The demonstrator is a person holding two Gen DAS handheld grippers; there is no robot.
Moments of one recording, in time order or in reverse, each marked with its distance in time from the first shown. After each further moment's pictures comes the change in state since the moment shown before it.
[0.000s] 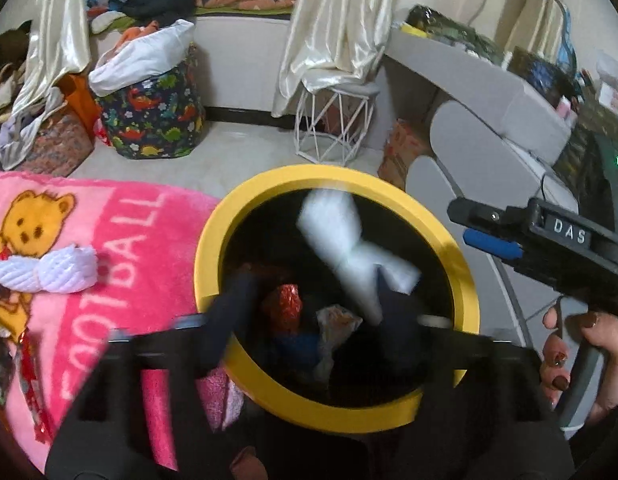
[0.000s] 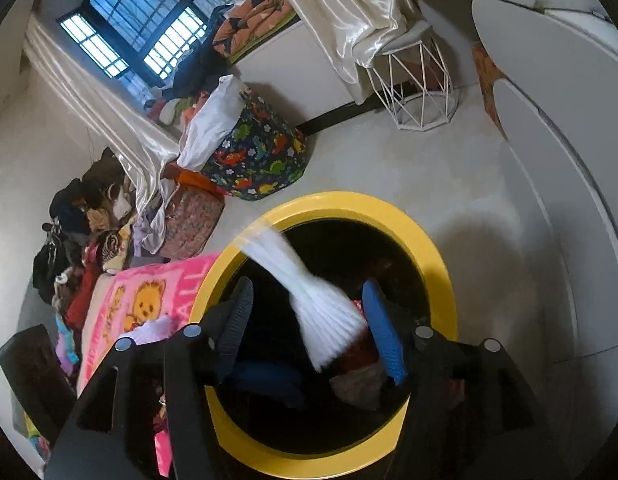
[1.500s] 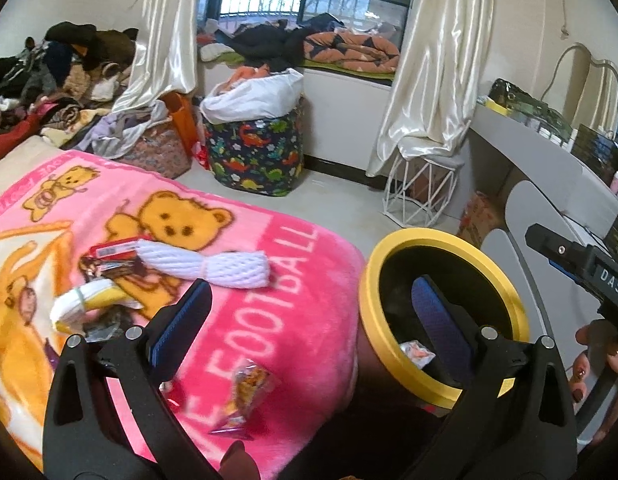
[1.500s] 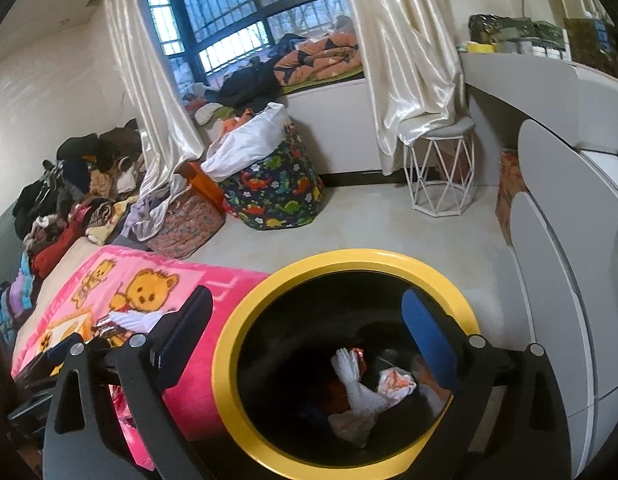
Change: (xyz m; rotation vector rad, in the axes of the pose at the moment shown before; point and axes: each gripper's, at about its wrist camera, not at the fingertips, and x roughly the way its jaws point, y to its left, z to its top) left arm -0.104 0.072 -0.020 -0.153 -0.212 0.289; right arm -0.019 0.102 -0.025 -0.335 -0.176 -0.051
